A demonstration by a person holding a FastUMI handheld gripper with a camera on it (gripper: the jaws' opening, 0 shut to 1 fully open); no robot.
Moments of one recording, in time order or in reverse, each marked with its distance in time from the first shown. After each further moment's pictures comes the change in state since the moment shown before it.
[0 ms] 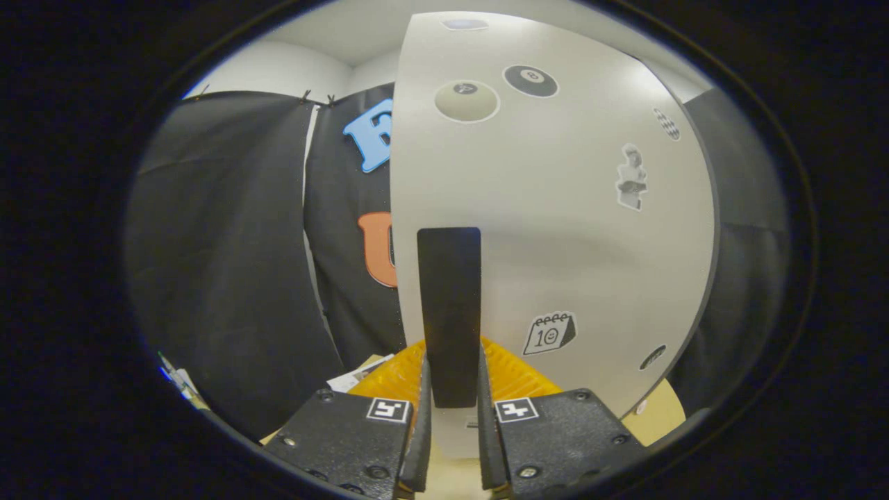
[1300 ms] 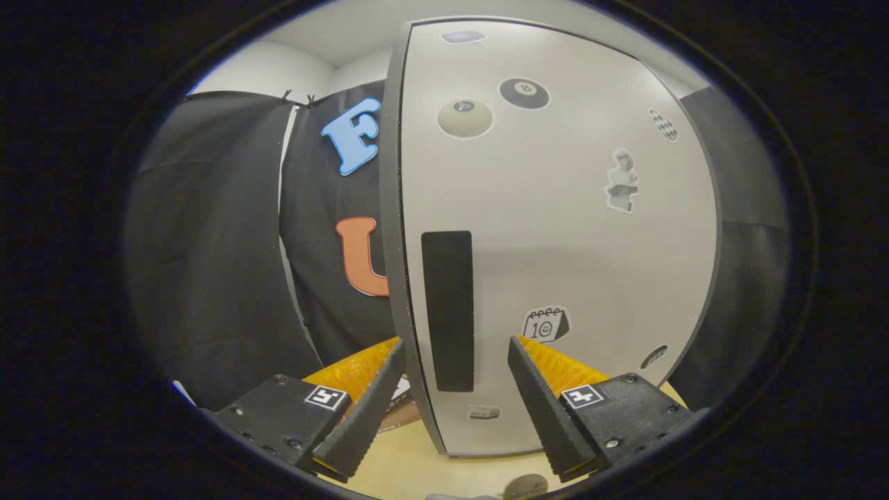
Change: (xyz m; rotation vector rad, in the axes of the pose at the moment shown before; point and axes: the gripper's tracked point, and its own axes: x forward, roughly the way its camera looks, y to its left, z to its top) arm 0.035 0.000 0.002 0.029 -0.005 -0.106
